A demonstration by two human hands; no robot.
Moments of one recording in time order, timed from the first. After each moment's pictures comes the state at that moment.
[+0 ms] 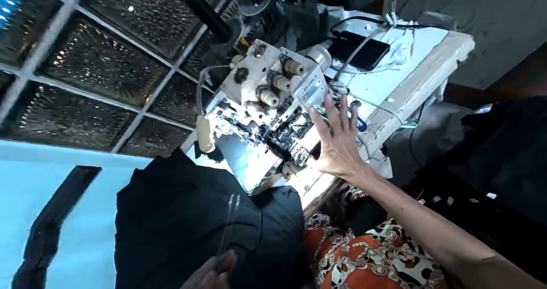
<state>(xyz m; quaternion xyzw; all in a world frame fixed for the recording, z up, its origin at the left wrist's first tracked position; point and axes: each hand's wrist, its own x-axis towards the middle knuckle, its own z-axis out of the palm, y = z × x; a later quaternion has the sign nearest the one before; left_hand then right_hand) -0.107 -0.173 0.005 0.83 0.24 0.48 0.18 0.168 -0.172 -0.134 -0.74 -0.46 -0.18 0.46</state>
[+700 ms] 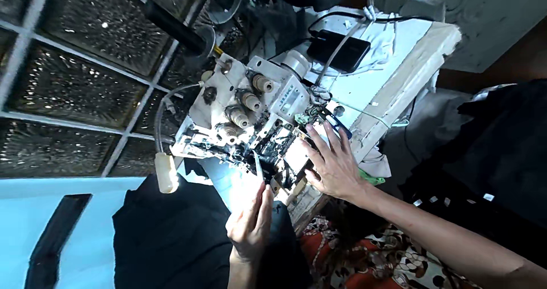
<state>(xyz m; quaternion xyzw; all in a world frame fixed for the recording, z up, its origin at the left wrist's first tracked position) -0.006 -0.093 -0.051 0.93 0.03 0.34 -0.11 0.164 -0.199 -0.160 -0.76 -0.50 -0.14 0.39</state>
